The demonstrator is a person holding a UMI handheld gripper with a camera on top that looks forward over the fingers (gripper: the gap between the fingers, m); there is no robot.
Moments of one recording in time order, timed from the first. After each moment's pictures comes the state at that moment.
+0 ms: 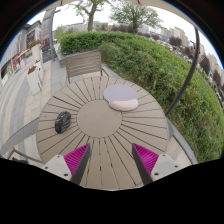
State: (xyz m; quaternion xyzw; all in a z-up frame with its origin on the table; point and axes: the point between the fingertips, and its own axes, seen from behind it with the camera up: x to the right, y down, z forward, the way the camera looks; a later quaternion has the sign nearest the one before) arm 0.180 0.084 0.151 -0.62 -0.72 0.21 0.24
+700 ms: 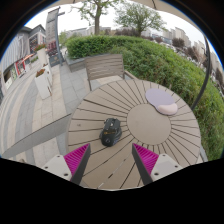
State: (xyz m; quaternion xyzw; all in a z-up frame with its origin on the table) arm 0.165 -0.164 0.107 -0.61 -0.71 0.26 0.22
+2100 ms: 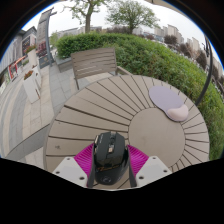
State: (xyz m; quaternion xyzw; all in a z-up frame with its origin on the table) arm 0.034 -0.166 0.012 -0.64 -0.69 0.23 0.24
